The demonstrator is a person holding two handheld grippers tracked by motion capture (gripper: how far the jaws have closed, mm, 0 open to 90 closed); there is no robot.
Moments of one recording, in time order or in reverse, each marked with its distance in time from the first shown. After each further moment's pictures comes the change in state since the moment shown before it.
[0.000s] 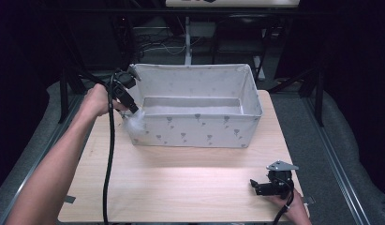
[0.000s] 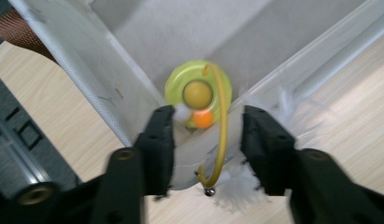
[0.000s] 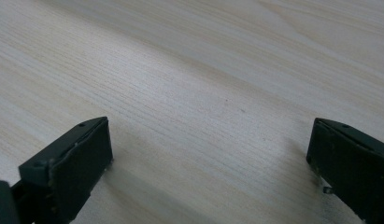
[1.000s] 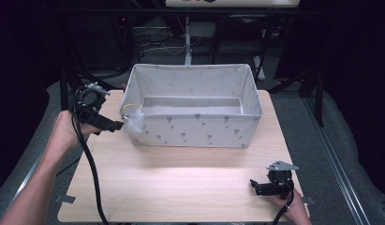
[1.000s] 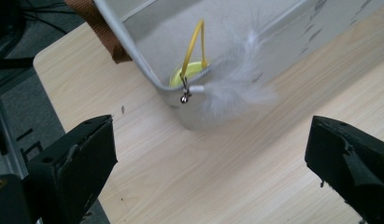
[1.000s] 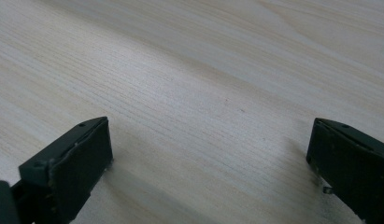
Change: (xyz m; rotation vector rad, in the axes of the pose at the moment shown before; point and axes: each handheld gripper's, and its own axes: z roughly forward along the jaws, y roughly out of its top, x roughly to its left) left arm -0.026 -0.102 -0.038 -0.268 0.082 -0.064; right arm 0.000 0.000 0.000 -0.001 0.000 0.004
